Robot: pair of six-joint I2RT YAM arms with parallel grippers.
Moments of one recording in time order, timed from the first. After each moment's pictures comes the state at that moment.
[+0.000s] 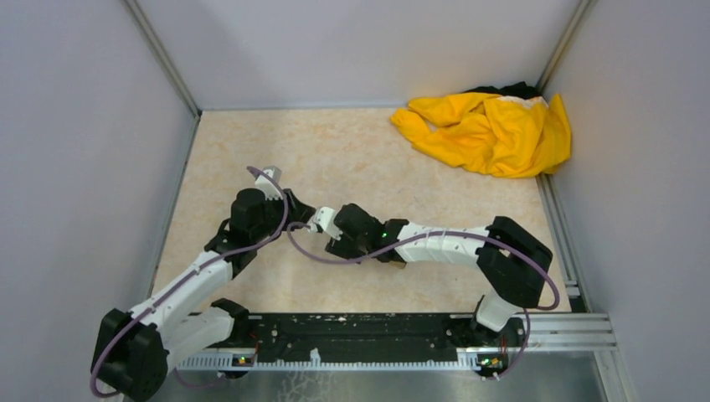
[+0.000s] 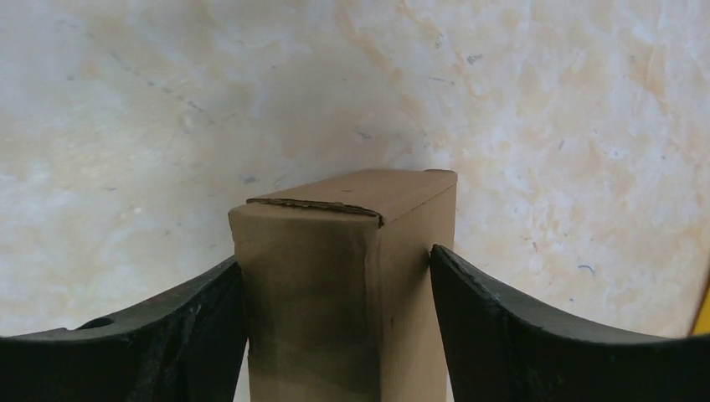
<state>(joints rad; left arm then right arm) -0.44 1.00 0.51 0.10 0.14 -0.52 1.07 1.63 0.98 -0.18 0.26 -0.31</state>
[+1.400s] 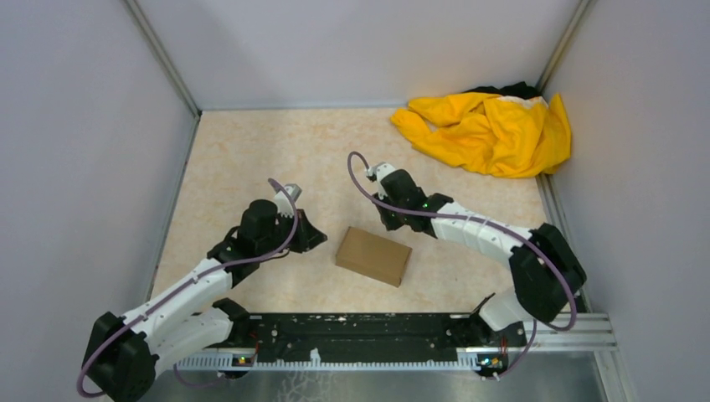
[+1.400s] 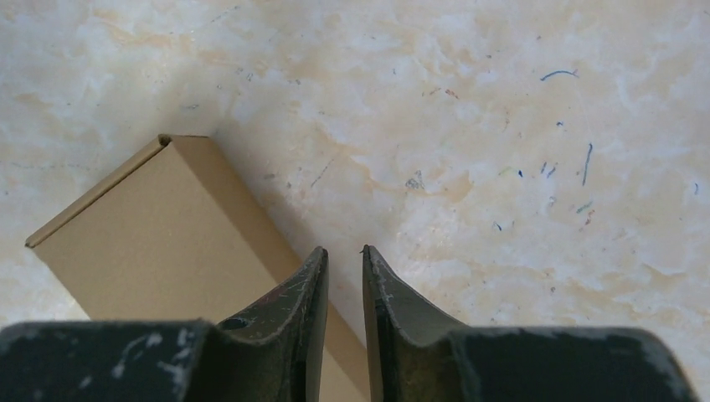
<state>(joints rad) -0.58 0.93 0.48 -0.04 0.27 -0.55 0.74 1.41 0.90 -0.31 0.09 0.12</state>
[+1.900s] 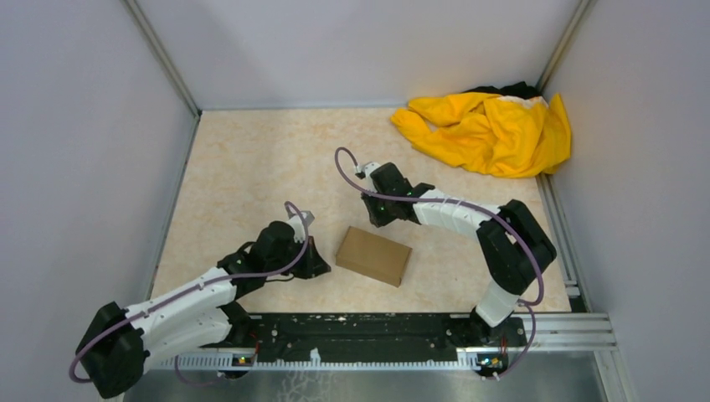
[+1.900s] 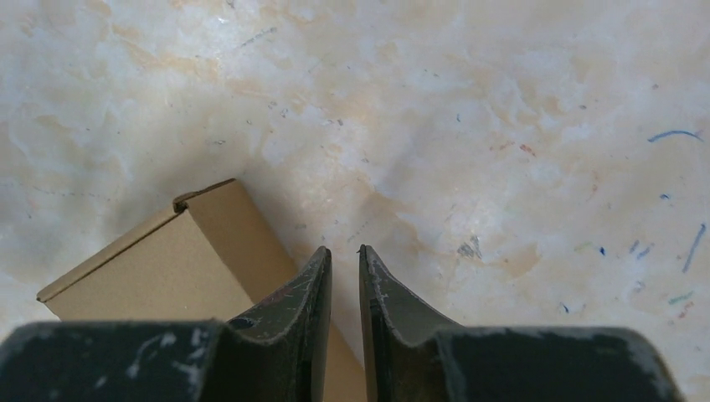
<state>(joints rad) -0.76 0.89 0.37 -0.14 0.19 -0.66 0.70 1.65 1.03 -0.29 -0.05 0.12</state>
